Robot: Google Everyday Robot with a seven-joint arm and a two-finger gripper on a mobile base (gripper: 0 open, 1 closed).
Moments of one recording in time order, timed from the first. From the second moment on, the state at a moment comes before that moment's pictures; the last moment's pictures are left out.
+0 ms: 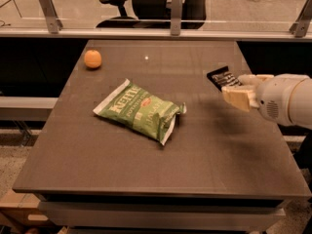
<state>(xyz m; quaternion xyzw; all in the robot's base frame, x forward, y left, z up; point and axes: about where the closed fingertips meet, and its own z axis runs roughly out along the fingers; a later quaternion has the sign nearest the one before) 0.513 -0.190 0.904 -0.26 0.81 0.11 0.51</state>
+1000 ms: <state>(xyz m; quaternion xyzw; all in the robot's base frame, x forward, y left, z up) 0.448 -0.184 0.880 -0.29 0.82 0.12 0.48</state>
